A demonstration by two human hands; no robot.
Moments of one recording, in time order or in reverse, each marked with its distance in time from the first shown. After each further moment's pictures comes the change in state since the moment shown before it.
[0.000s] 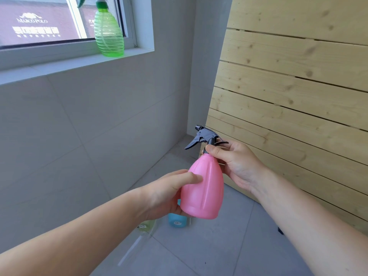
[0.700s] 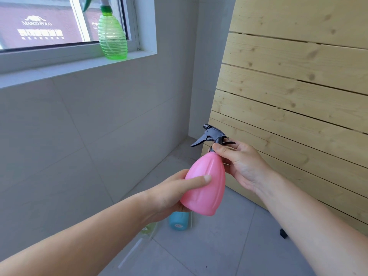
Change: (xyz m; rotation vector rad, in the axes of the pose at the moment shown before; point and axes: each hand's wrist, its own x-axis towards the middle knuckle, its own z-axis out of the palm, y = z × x) left_hand 0.005 -0.001 0.004 0.001 0.027 0.071; right_hand 0.002 -0.004 -0.005 0.052 0.049 -0.021
